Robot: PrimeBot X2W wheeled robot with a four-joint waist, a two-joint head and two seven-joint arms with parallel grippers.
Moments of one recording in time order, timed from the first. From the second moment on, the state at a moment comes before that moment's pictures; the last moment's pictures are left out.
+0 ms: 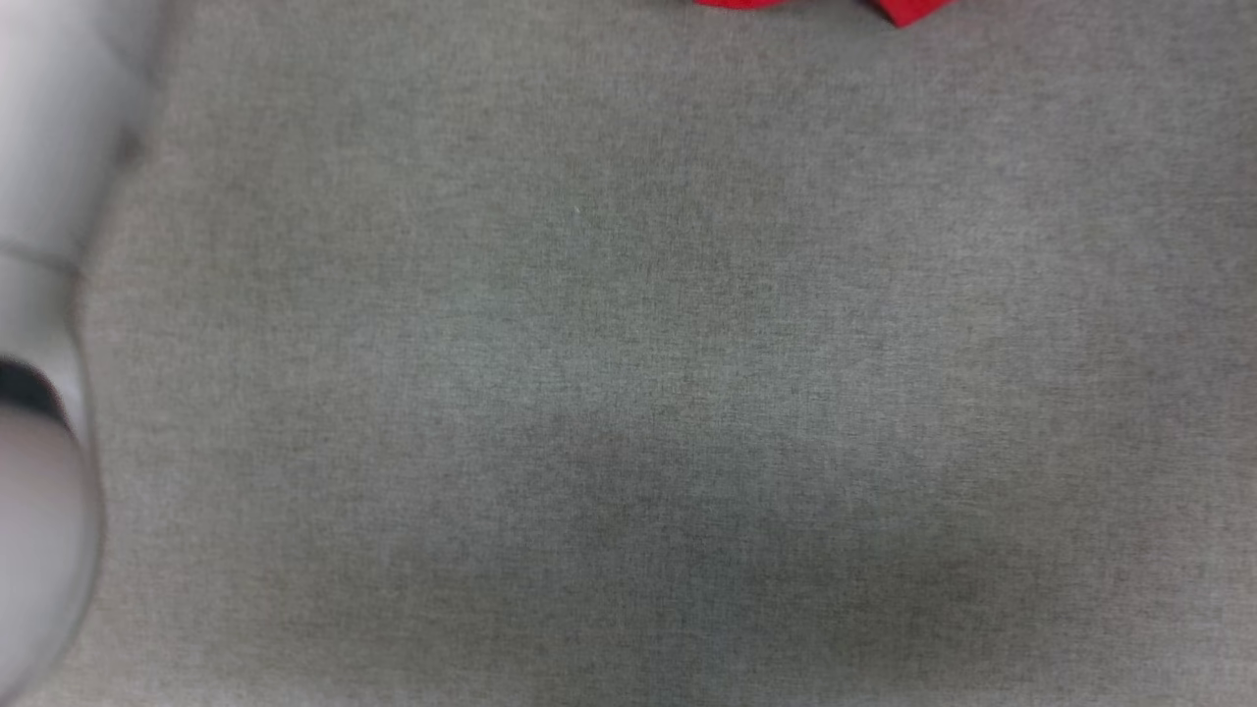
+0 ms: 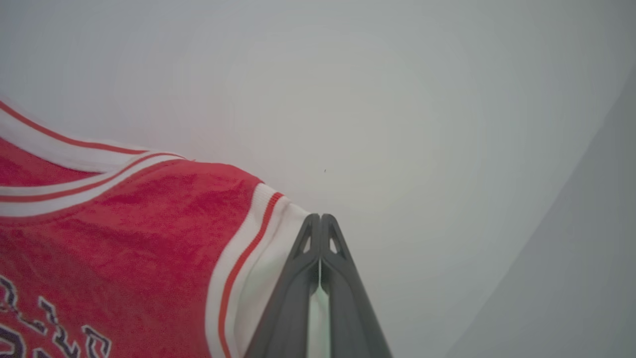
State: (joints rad) left arm -1.84 0.30 -0.94 0.97 -1.28 -0.13 -0.26; right arm -1.96 -0.67 1.15 1.03 0.94 0.13 -0.26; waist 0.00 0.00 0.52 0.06
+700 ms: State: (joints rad) left arm -0.87 0.74 -1.25 0.17 -1.38 -0.13 -0.26; right arm -1.00 -1.16 1.27 0.19 1.16 0.13 -0.23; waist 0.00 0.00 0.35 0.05
